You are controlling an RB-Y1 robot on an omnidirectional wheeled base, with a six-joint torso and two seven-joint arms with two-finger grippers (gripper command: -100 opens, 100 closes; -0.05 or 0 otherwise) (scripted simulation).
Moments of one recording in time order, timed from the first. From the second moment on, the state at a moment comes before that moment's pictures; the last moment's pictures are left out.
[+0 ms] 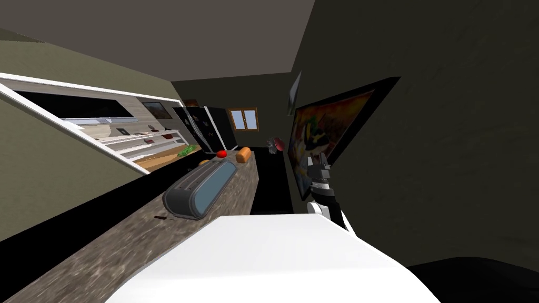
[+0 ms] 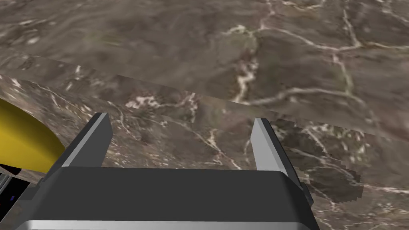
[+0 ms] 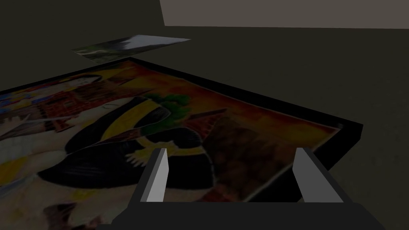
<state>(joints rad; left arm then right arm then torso) 1.74 0.48 0.12 -1.43 -0.20 -0.60 0.29 0.54 -0.04 0.05 -2.25 -0.07 -0.49 -0.10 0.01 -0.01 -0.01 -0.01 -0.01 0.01</state>
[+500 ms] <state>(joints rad) 1.86 0.53 0.17 -1.45 -0.21 -0.54 0.30 0.54 -0.04 0.05 -2.25 -0.07 -0.49 -0.10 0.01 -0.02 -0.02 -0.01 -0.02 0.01</state>
